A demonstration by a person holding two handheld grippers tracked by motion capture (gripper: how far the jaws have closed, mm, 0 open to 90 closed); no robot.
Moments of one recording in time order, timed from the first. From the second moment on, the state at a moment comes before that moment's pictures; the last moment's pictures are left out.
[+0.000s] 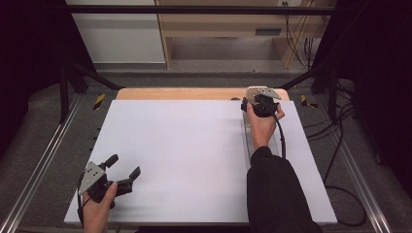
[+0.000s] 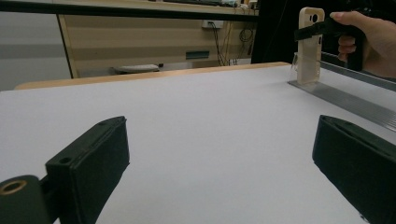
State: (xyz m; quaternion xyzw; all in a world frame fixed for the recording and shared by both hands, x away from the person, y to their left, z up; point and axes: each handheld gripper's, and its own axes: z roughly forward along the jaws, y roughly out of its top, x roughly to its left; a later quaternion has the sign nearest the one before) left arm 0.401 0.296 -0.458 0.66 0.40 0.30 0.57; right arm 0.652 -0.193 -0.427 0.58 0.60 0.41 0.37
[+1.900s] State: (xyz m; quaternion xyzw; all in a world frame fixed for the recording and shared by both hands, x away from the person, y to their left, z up) left arm 0.401 0.294 -0.457 0.66 0.40 0.30 0.57; right arm 0.658 -0.191 -0.433 0.59 0.60 0.42 0.35
